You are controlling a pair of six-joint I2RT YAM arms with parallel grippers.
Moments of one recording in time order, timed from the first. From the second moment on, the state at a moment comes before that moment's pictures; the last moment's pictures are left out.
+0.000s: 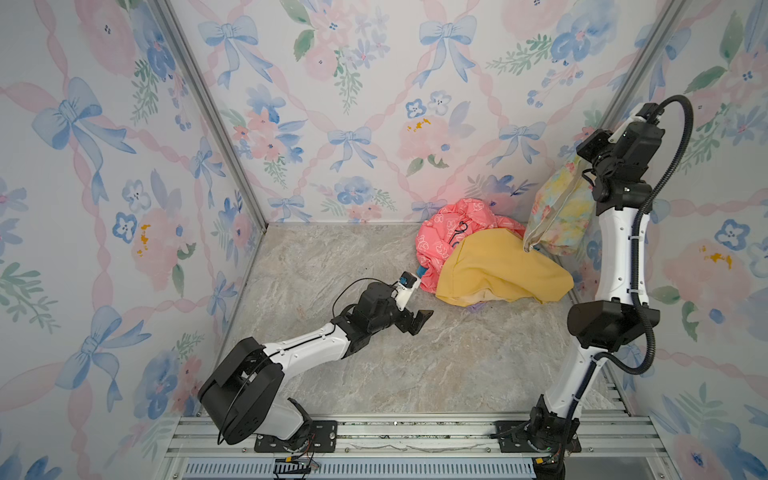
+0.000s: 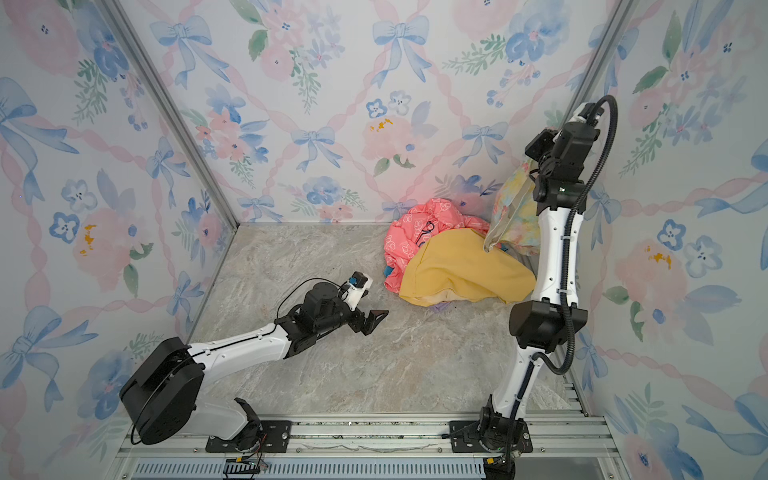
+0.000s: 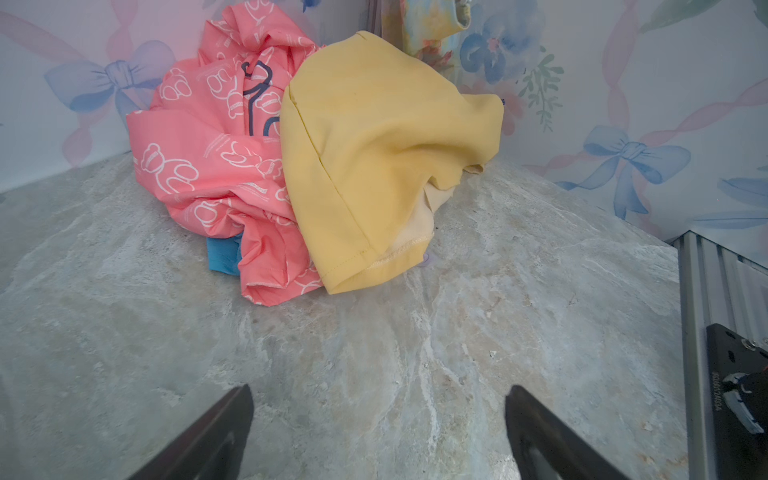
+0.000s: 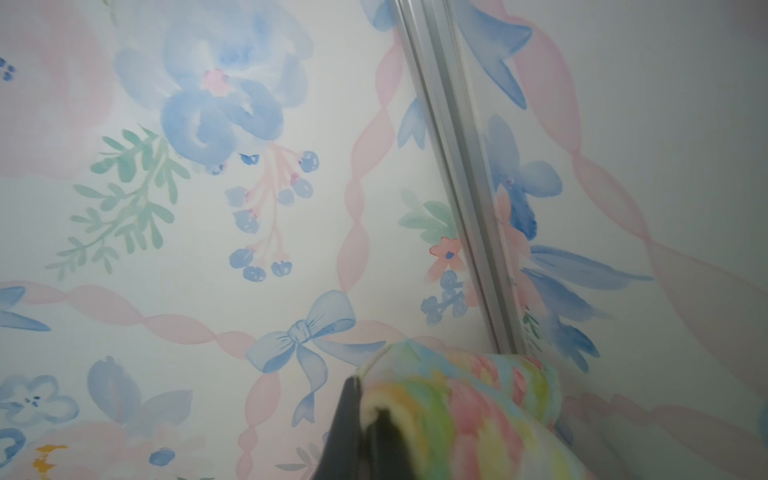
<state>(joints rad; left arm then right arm) -0.74 1.42 0.74 0.29 0.17 -0.07 -0.18 2.04 2.56 -0.45 0.03 0.40</state>
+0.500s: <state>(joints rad) -0.56 1.26 0.74 0.31 0.11 -0.10 0.26 1.80 2.59 -0.48 -0.08 0.31</state>
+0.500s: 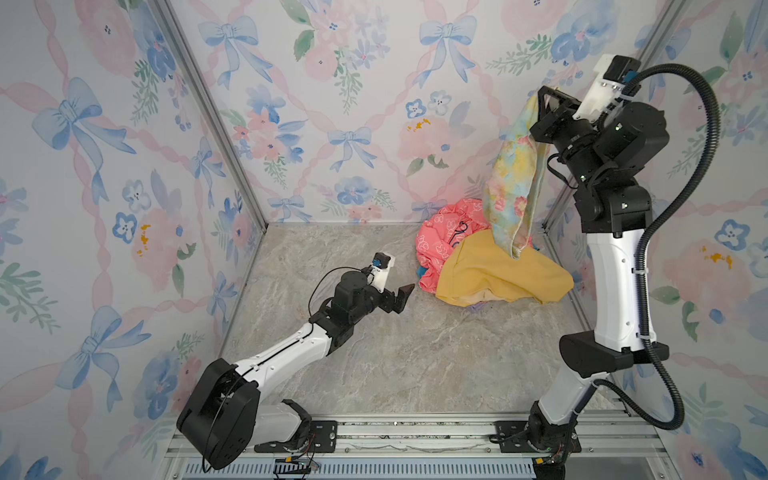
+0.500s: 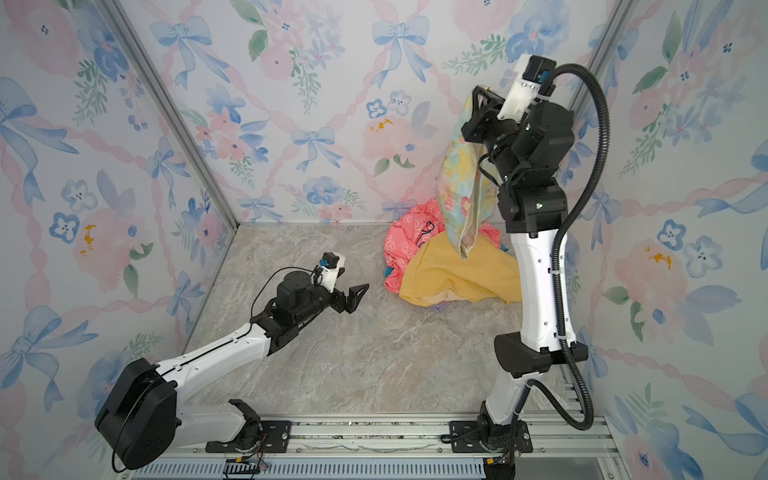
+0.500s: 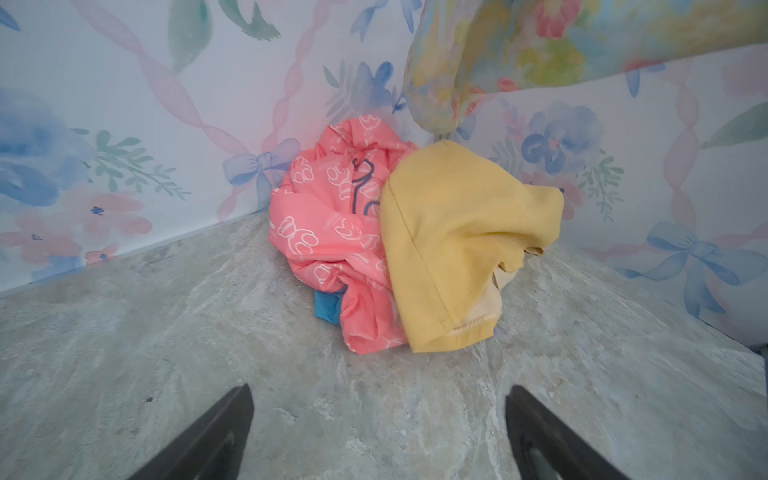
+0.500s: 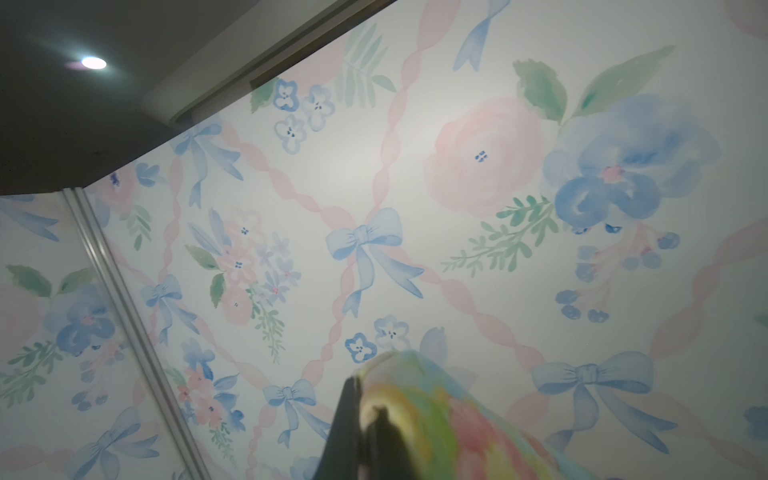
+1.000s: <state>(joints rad) -0.39 1.08 0.70 0.40 0.11 -0.14 0.63 1.86 2.37 -0.58 -0.10 0.23</state>
